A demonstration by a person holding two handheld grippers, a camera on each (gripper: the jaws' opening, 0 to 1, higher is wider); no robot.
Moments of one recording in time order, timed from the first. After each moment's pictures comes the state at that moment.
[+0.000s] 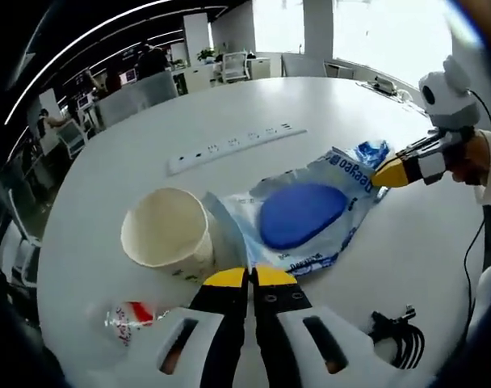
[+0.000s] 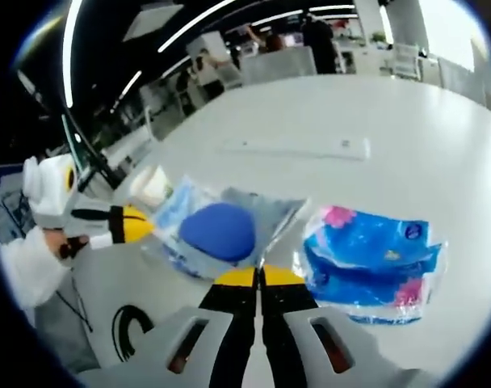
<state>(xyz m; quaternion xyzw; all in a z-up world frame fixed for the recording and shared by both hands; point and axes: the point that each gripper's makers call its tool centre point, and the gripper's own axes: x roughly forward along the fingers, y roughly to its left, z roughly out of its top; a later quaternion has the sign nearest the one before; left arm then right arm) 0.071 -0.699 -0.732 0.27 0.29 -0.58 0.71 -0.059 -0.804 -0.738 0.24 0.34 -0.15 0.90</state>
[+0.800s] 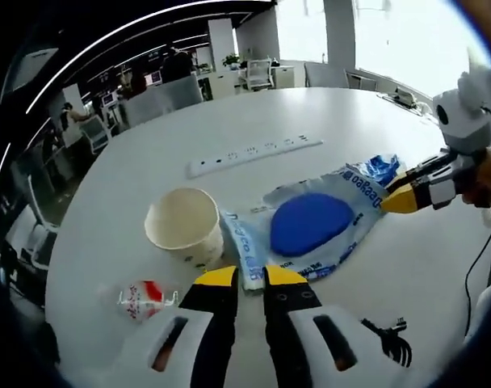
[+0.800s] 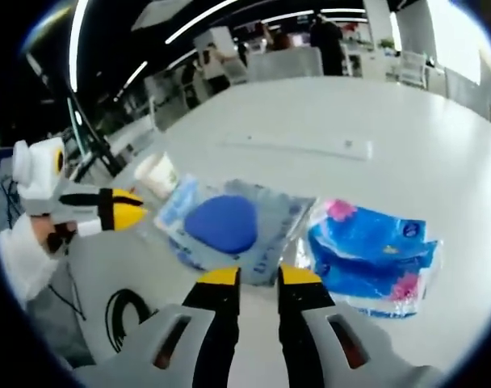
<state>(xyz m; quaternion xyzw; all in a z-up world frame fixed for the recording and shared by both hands) 0.063 -0.680 -0.710 0.25 0.27 -0.54 0.76 -0.068 -0.793 -0.737 0.20 0.35 -0.14 0.90</state>
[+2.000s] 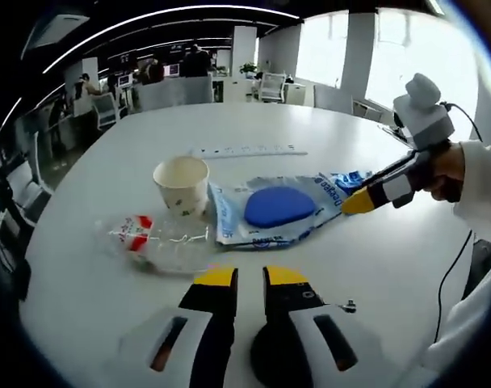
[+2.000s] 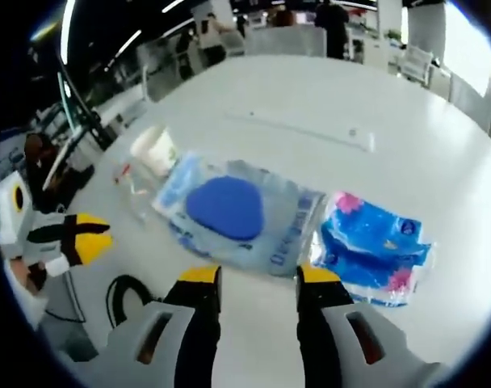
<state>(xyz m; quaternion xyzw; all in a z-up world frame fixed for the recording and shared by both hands) 0.021 -0.629 -0.709 0.16 0.31 -0.53 0.77 -0.071 -0.777 -0.728 0.18 0.43 -0.14 0.87</state>
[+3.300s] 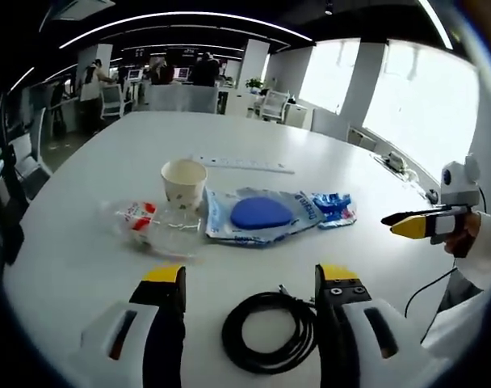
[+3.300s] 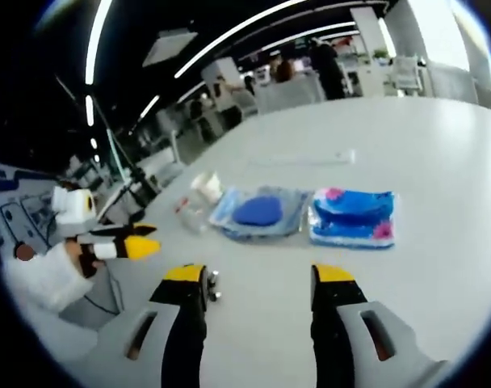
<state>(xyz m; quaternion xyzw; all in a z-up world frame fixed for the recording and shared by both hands) -0.006 -0.604 -0.678 0.08 0.31 -0.55 0.77 -0.171 -0.735 -0.669 0.25 0.26 -0.12 0.93</state>
